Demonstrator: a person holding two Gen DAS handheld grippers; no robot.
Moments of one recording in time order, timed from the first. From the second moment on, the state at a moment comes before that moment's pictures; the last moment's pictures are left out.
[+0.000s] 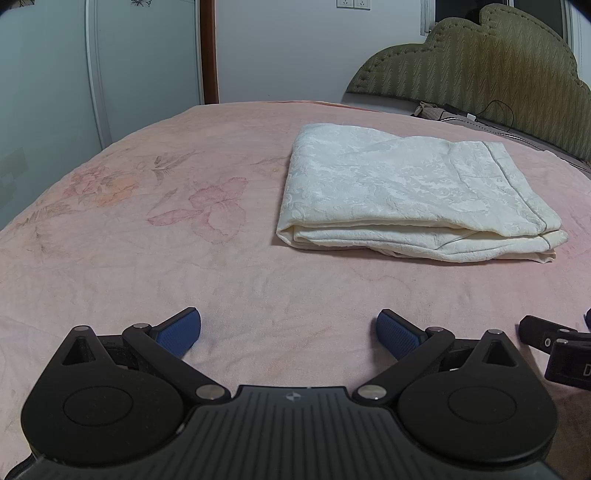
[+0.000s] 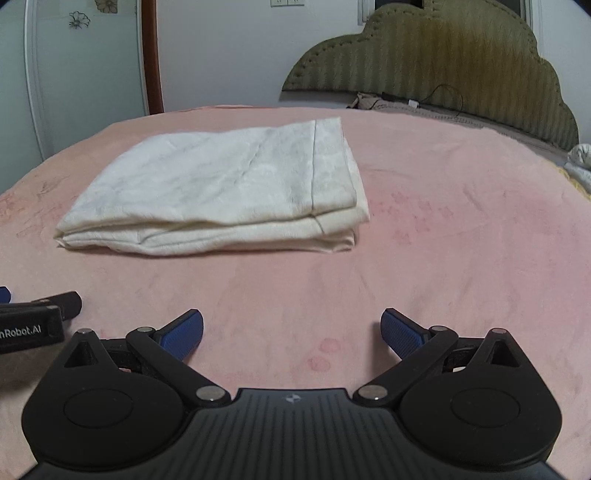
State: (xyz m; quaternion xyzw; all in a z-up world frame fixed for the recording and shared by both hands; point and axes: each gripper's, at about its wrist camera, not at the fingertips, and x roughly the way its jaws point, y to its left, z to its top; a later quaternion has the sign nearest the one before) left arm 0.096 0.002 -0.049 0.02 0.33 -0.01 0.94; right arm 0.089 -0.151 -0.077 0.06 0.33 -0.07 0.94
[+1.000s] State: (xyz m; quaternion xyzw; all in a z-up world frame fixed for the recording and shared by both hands) left arm 0.097 0.002 -0.049 0.02 0.33 -0.01 0.94; right arm 0.088 -0.151 -0.078 0.06 0.33 -0.07 0.94
